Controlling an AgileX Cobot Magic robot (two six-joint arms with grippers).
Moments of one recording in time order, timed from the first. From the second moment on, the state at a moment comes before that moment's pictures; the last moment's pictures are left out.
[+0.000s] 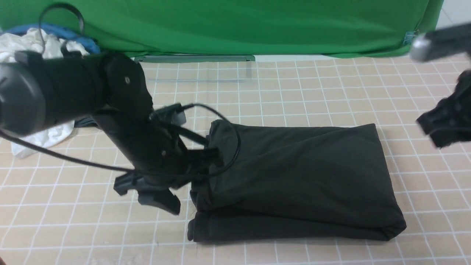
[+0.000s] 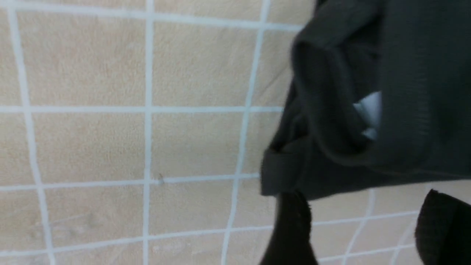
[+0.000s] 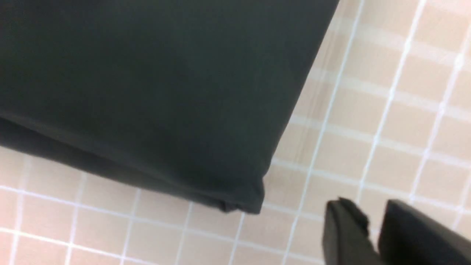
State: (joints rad) right arm 0.25 1.32 -1.23 -0.05 1.20 0.09; left arm -0.43 1.63 -1.15 -0.33 1.02 -0.30
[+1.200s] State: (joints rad) right arm 0.25 0.18 -0.56 0.00 0.51 -0.05; left arm -0.42 1.38 -1.49 -0.20 1.09 -0.25
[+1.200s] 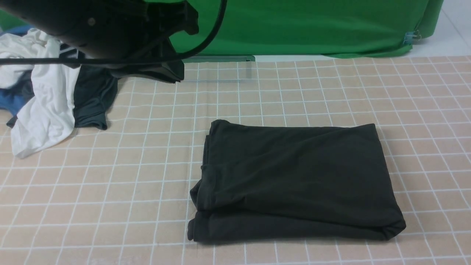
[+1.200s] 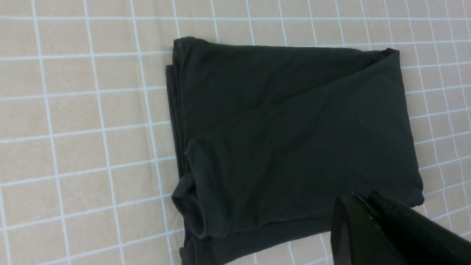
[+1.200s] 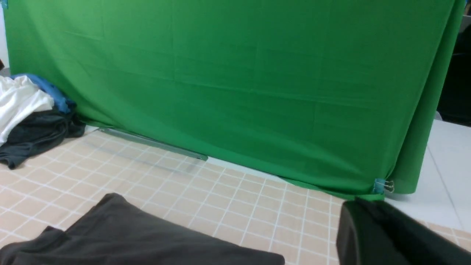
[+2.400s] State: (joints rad) right arm 0.12 0.06 -0.12 -0.04 0.20 -0.04; left arm -0.42 1.38 -1.49 -0.16 1.11 -0.24
